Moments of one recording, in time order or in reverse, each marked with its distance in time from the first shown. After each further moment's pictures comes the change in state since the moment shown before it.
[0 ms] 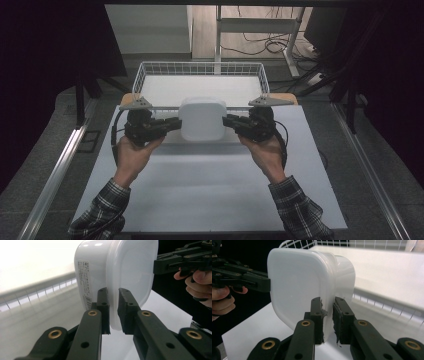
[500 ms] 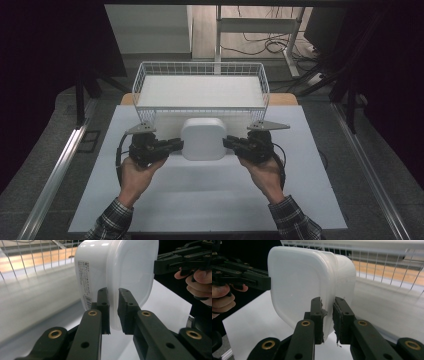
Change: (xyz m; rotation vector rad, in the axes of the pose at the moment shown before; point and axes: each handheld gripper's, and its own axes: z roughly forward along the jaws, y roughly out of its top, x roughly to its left) left arm -0.009 -0.056 0.012 0.034 -0.010 -0.021; right arm 0.006 -0.057 0.001 0.046 0.004 0.028
